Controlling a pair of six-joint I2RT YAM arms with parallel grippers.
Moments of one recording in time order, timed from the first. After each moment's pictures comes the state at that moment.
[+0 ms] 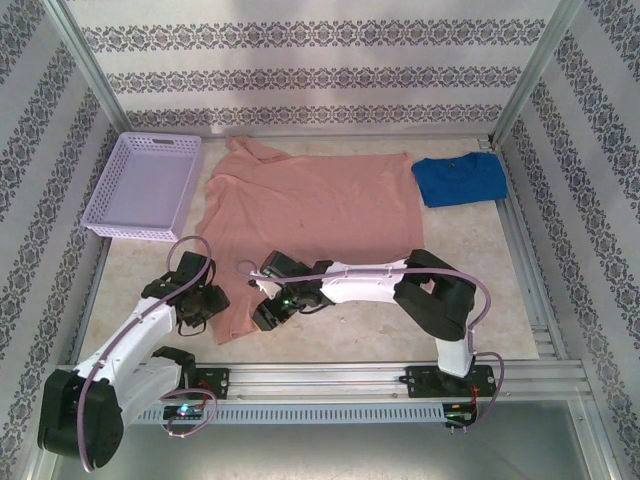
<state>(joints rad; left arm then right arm) -0.21 0.94 0.46 -0.78 0.00 -0.82 1.10 1.93 1.19 -0.29 -0.36 0.39</state>
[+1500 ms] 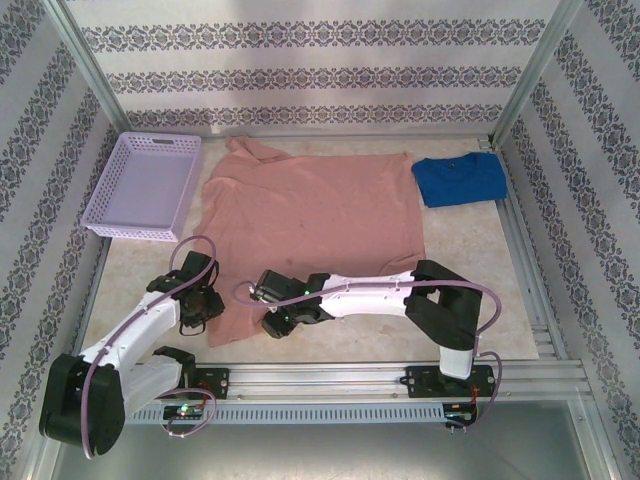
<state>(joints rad) -0.22 1.01 0.47 -0.79 -0.04 -0.78 1.20 1.86 1.18 -0.41 -0.10 0.35</state>
